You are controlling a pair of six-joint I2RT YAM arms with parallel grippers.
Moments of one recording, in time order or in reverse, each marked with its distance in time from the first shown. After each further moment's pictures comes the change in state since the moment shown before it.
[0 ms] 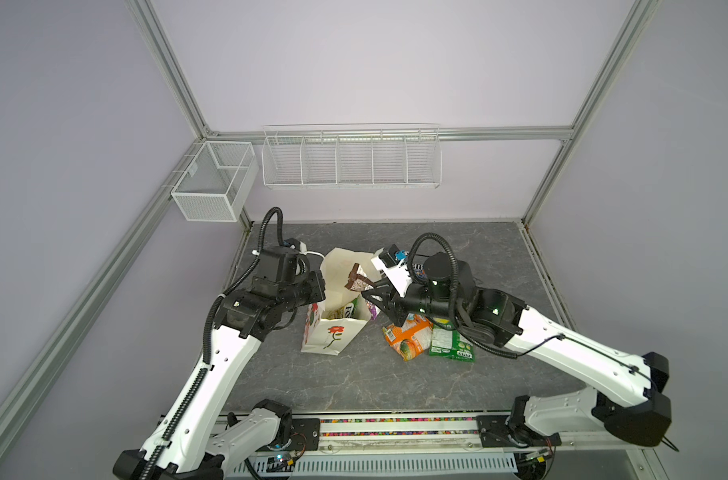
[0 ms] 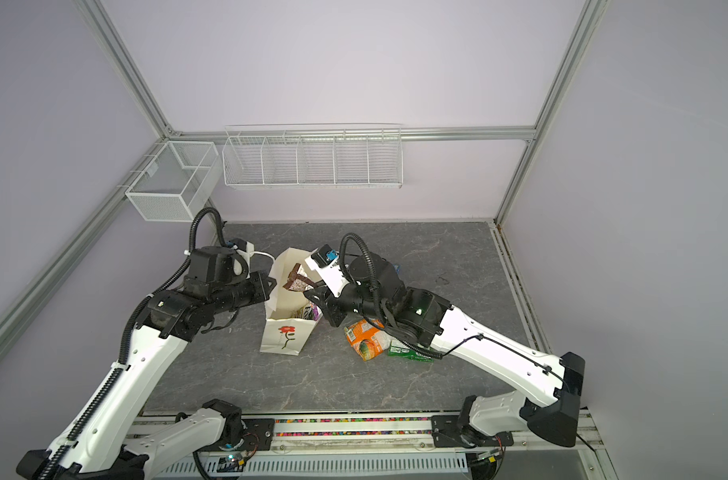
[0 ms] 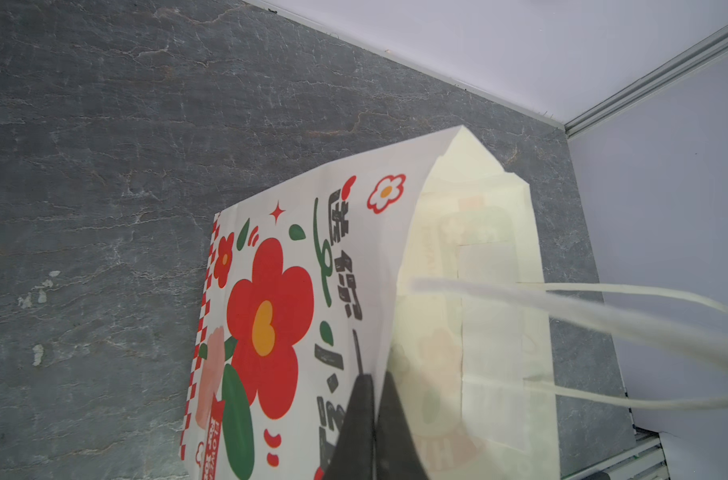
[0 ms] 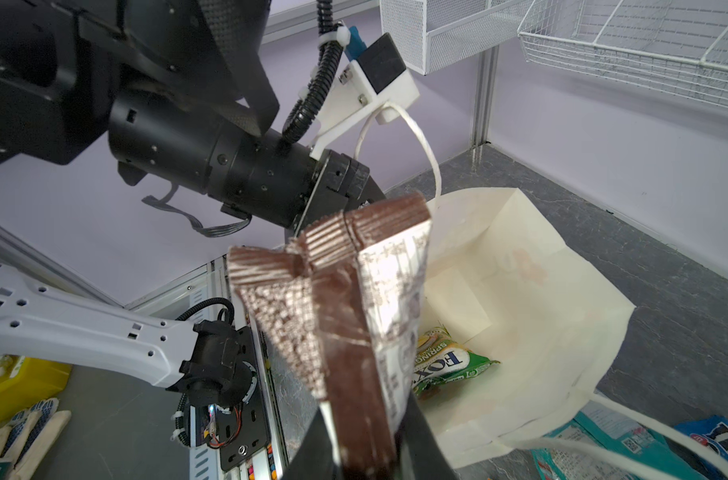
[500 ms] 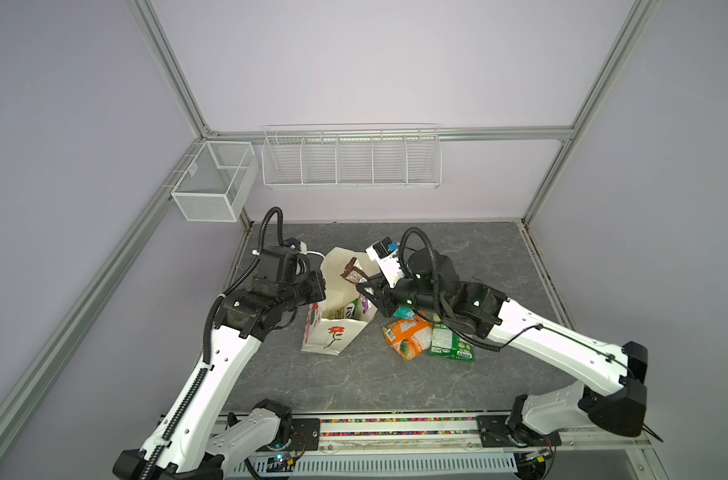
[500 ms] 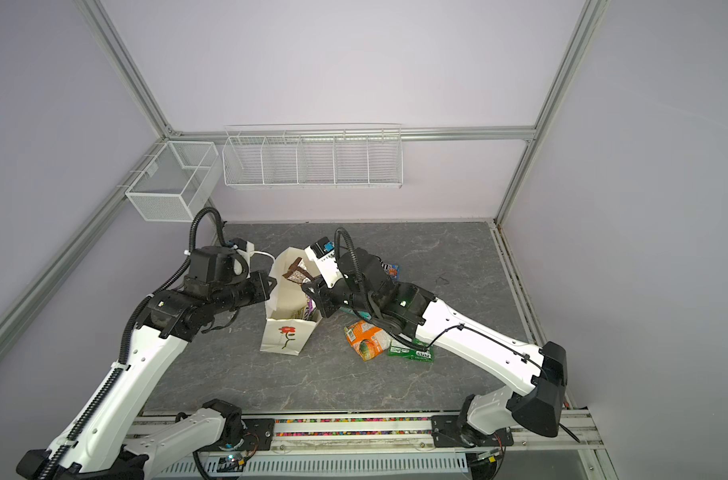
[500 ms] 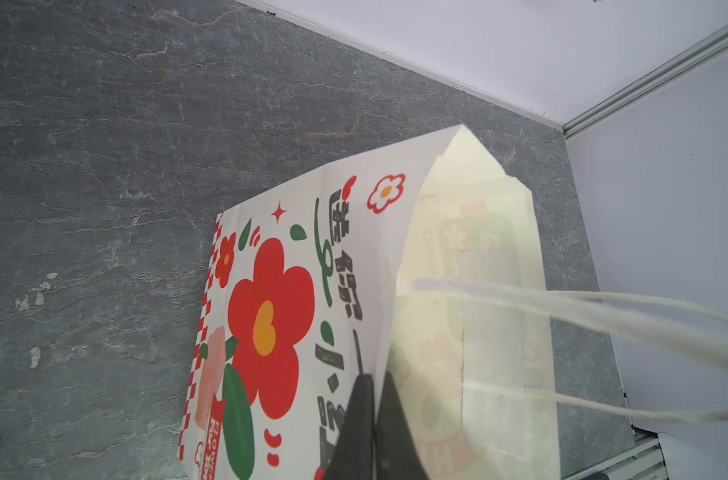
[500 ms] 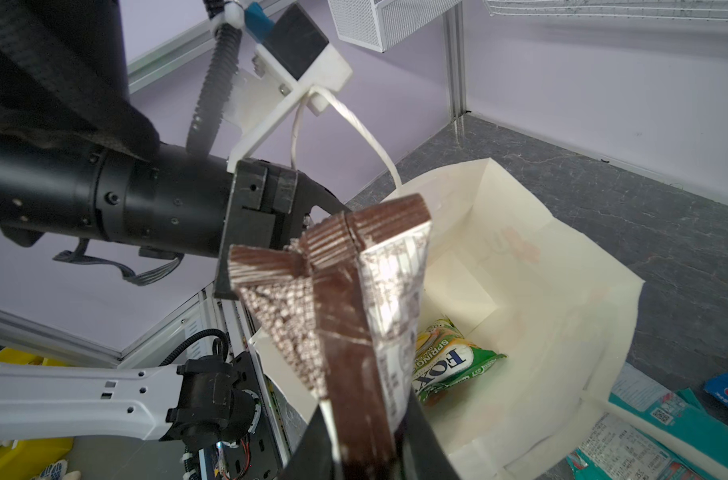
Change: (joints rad) left arm 0.000 0.000 0.000 0.004 0.000 -0.001; right arm -0.020 0.085 0.027 0.015 0.046 0.144
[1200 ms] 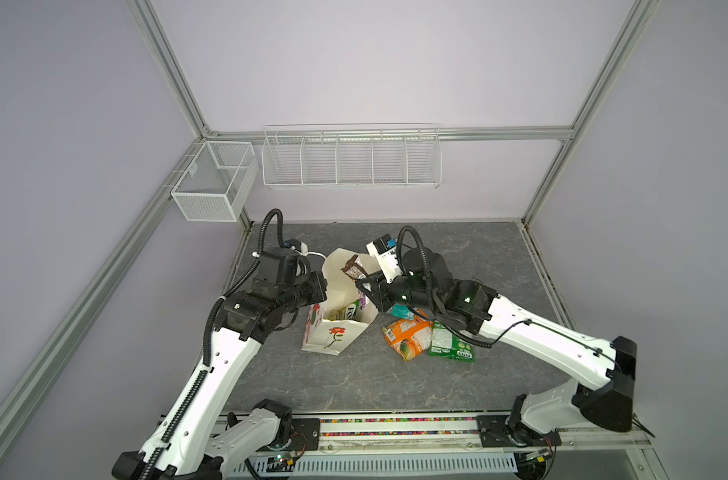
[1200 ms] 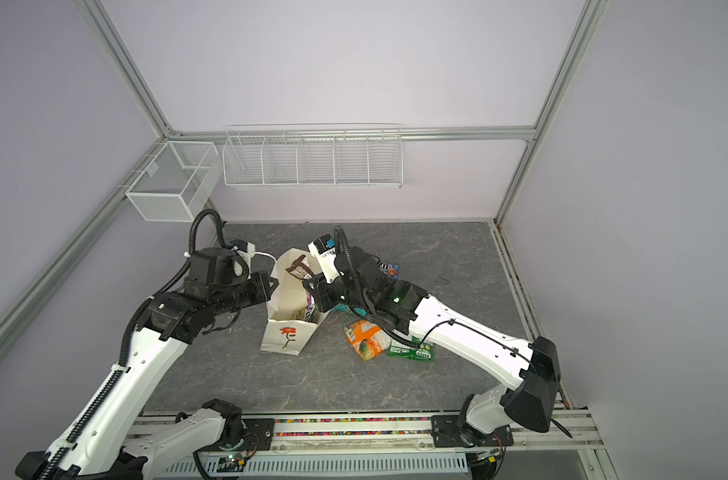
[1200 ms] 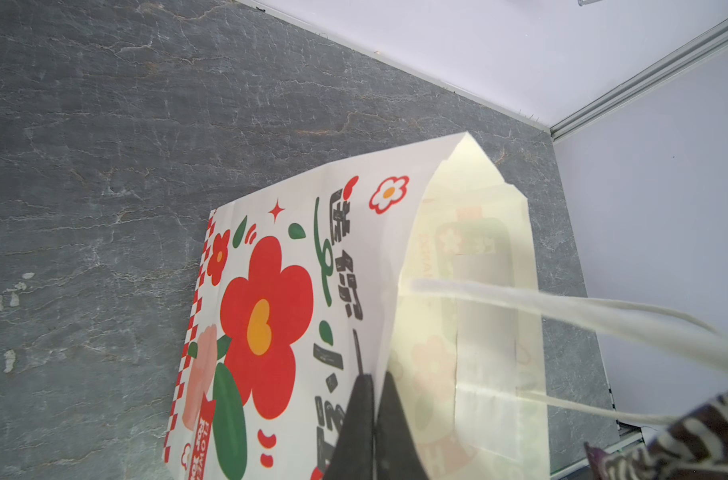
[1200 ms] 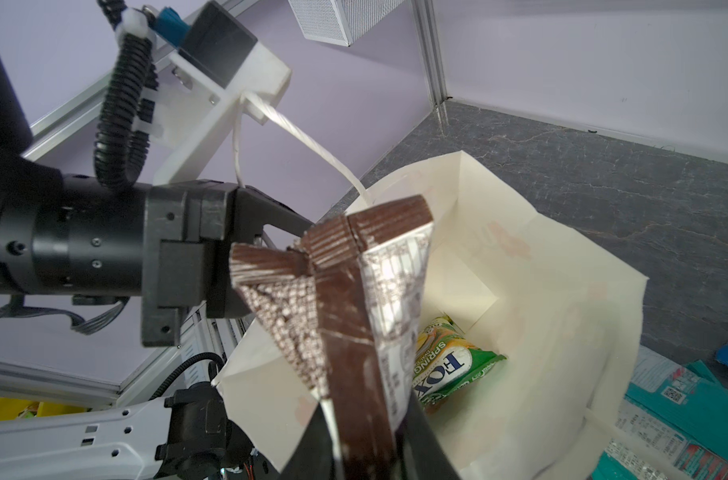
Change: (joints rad) left arm -0.006 -0.013 -0.020 0.023 0.019 -0.018; right arm -0.024 0.044 -0.001 0.021 0.014 0.090
